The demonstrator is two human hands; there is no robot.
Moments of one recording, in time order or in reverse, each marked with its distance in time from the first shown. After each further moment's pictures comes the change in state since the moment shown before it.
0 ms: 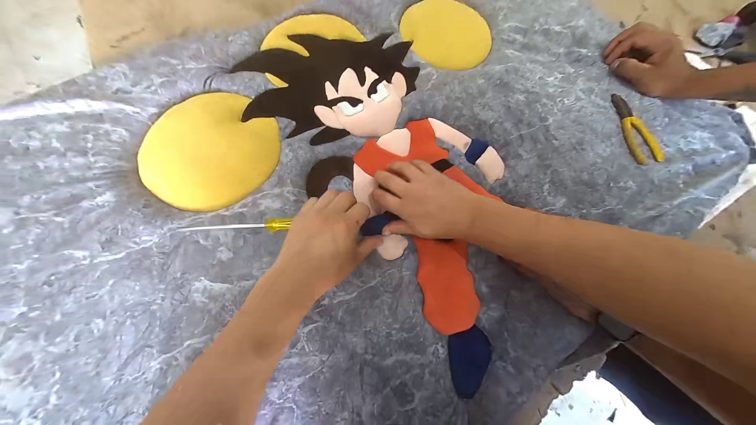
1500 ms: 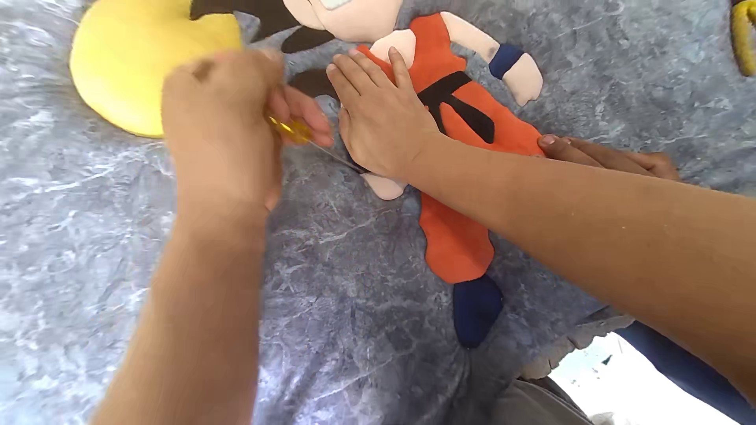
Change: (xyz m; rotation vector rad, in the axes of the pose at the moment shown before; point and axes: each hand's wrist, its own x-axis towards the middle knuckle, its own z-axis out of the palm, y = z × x) left_hand 0.011 0.010 -0.035 -1.100 0.460 -0.581; right_hand 0.054 -0.038 0.036 0.102 0.084 0.447
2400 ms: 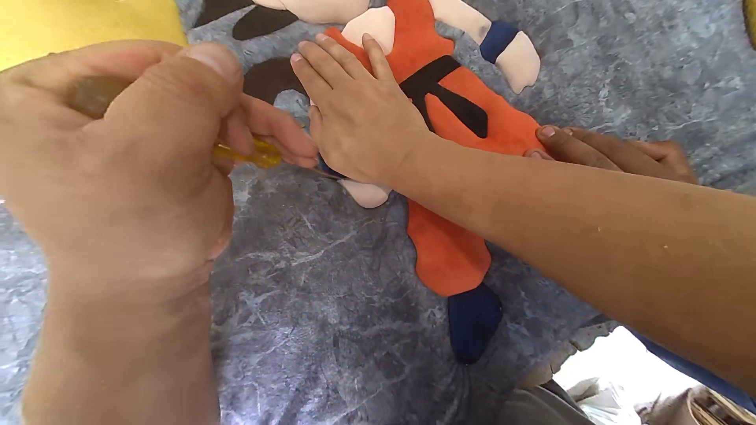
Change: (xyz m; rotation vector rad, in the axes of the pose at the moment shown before) left_hand -0.007 -0.022 -0.025 -0.018 -0.144 0.134; right_hand 0.003 0.002 0.002 0.044 -0.036 0.026
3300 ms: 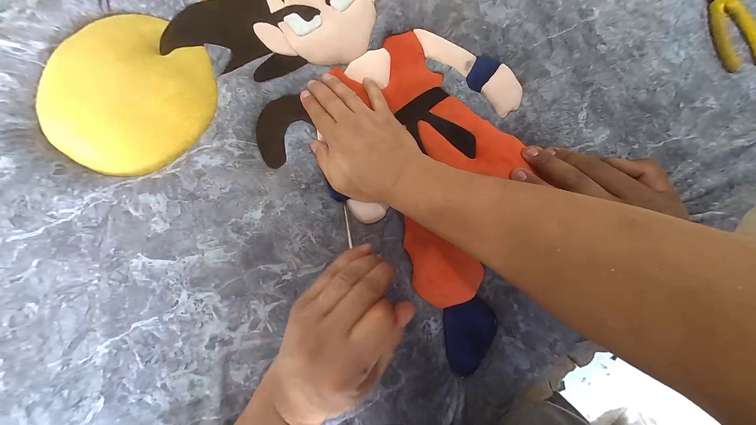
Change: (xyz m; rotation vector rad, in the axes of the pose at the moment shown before) left_hand -0.126 -0.014 0.065 0.629 -0.261 0.599; right_hand -0.014 0.002 -0.011 0.022 0.008 -0.029
